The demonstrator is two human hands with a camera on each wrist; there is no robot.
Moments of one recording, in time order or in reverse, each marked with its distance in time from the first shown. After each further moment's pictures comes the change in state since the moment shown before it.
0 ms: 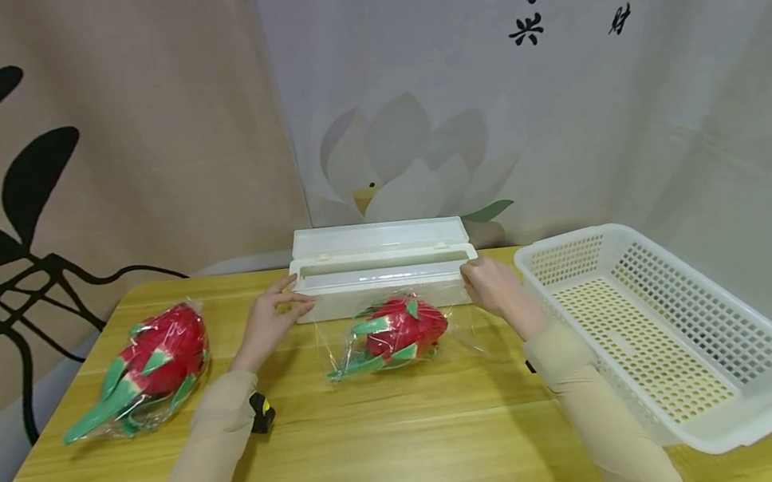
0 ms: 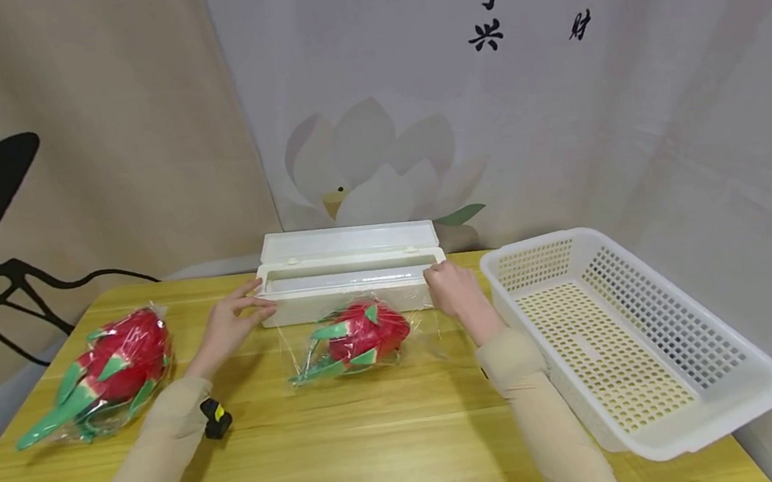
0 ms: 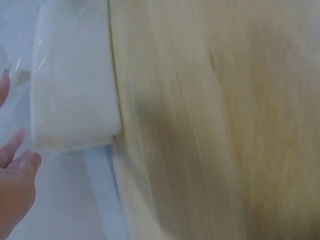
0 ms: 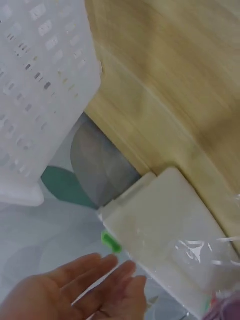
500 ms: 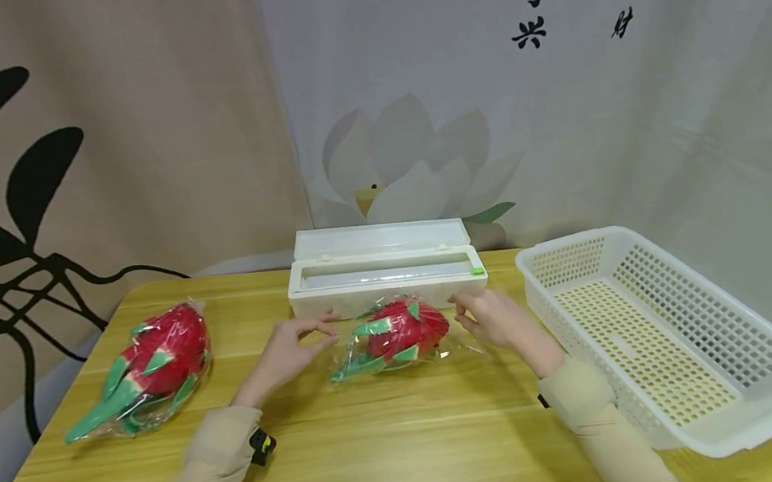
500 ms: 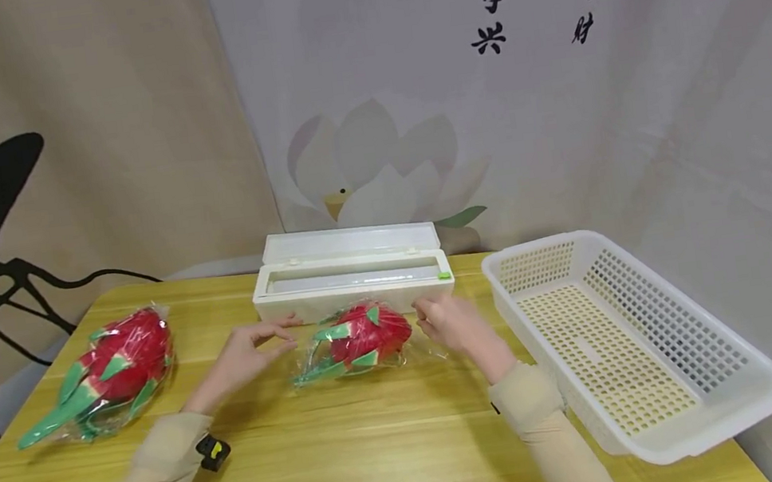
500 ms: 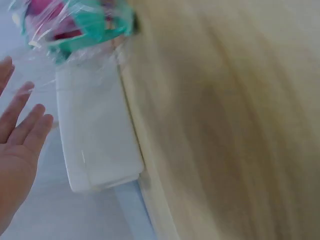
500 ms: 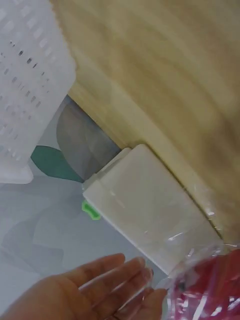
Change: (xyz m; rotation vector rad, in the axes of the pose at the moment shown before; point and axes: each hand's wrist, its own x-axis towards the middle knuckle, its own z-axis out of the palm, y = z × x) left_hand -0.041 0.029 0.017 -0.057 -0.179 0.132; right_hand -0.033 -0.025 -0.005 0.119 0.003 -0.205
